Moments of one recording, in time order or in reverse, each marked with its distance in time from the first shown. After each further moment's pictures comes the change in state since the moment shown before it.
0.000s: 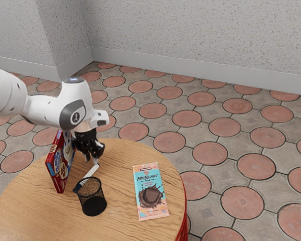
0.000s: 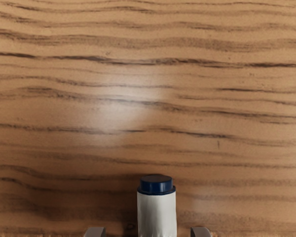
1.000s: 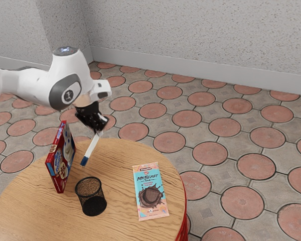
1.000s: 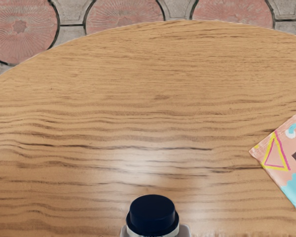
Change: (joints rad) arm -0.059 -0.259 -0.031 -0.036 0.051 -0.007 -0.095
